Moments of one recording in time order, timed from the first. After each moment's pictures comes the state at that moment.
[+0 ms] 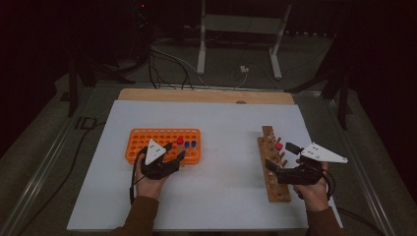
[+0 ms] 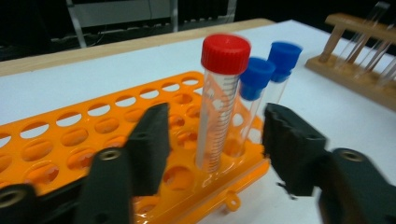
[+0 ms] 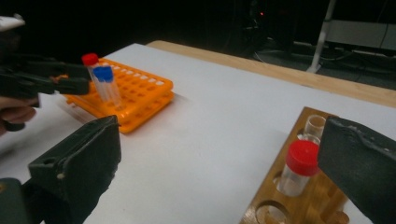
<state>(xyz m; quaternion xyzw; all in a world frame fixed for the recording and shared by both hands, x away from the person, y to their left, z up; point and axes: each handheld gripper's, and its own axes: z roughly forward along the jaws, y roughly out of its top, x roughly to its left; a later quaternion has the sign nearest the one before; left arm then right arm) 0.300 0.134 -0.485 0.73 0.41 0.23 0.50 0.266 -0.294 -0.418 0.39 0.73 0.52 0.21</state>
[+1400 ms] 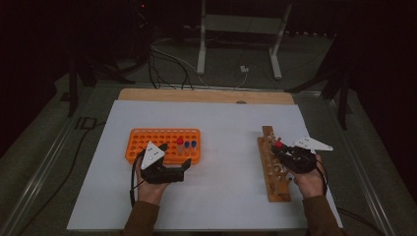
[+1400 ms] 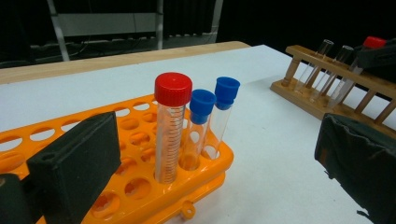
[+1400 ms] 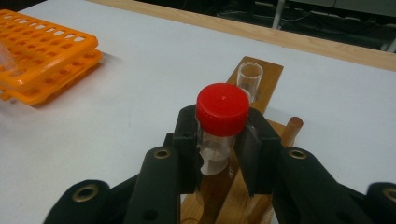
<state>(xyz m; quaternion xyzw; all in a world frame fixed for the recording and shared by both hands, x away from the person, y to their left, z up) 0.281 0.128 -0.467 0.72 0.40 0.21 0.53 0.310 -0.307 -0.454 0.45 0.75 0.43 0.24</state>
